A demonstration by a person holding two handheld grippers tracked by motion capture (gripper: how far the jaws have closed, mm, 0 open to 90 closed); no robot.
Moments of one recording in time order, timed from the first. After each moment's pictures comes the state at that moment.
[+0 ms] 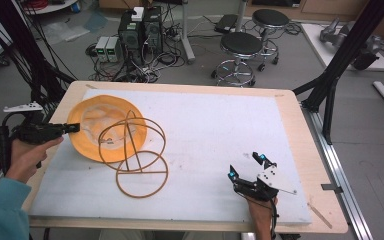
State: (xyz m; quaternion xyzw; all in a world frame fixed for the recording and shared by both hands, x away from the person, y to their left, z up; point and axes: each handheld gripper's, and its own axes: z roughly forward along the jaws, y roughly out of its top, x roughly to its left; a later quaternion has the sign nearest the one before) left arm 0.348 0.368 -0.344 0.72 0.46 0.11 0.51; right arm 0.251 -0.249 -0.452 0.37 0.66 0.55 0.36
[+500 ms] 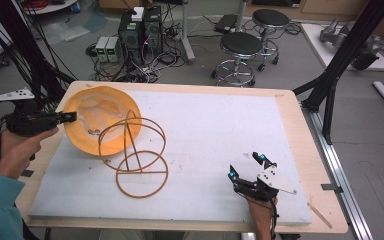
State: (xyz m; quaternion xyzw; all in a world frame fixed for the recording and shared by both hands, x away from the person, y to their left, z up) left arm 0.335 0.350 -0.289 0.73 0.42 0.15 0.51; right arm 0.251 -0.249 -0.452 0.37 0.66 0.55 0.36
